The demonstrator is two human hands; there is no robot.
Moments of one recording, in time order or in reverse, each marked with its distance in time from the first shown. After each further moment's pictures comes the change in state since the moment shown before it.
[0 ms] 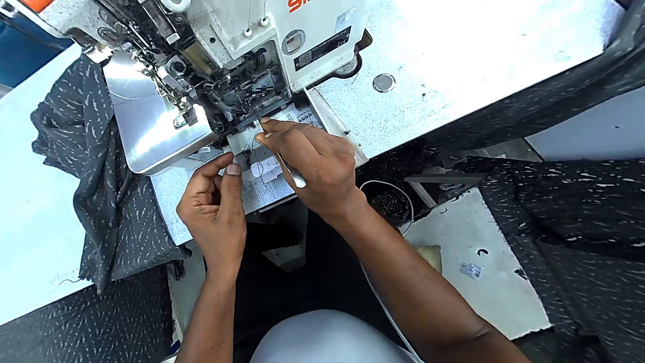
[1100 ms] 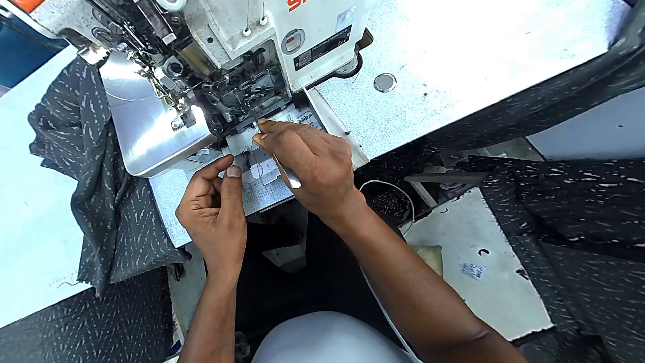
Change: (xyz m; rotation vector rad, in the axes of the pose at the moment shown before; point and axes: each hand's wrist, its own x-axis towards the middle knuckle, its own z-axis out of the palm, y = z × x) left_hand -0.001 -0.001 0.001 -0.001 0.016 0.014; right_hand 0.001 0.000 0.002 -0.015 -0.029 0.007
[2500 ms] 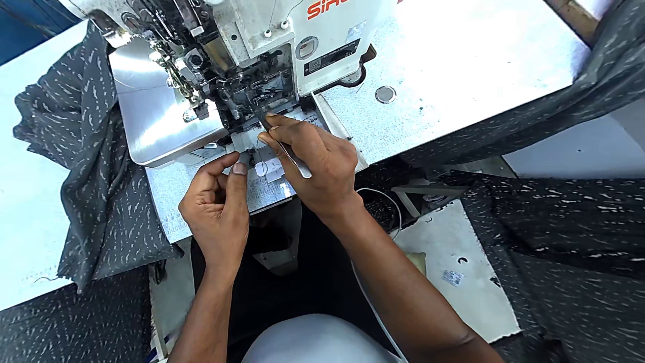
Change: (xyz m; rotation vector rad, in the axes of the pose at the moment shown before) left_hand -0.002 0.000 -0.002 0.012 0.004 0.020; right_hand 0.002 -0.001 0.002 0.014 -0.009 0.052
